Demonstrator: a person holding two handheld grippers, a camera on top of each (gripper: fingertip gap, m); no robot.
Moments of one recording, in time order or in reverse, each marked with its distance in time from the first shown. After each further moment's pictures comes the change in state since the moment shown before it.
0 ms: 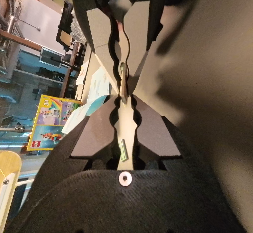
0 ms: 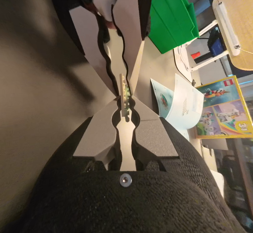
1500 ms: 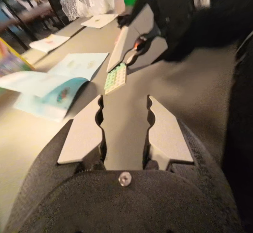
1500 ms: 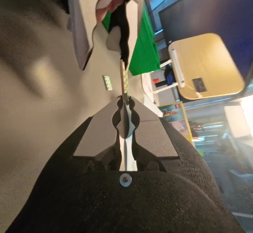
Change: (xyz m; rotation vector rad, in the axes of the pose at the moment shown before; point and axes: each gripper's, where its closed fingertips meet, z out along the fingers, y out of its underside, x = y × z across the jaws) left arm -0.005 -0.008 -0.050 0.140 0.191 -0.723; right arm 0.026 -0.030 -0.012 0.130 0.222 -0.251
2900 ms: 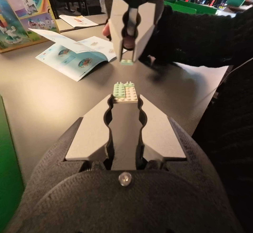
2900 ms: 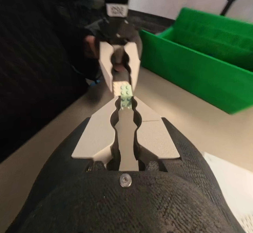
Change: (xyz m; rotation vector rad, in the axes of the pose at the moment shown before) left arm -0.020 0.022 -0.073 0.070 -0.113 -0.342; right arm 0.012 -0.069 0.041 0.361 -0.909 0.716
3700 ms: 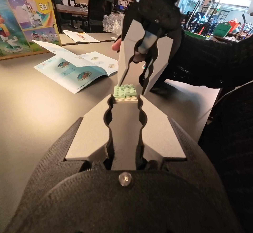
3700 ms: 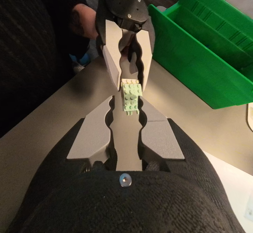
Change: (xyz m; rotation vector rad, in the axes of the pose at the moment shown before) left arm -0.001 -0.019 0.015 0.119 0.012 -0.070; right arm -0.010 0.014 0.011 -0.228 0.126 -0.159
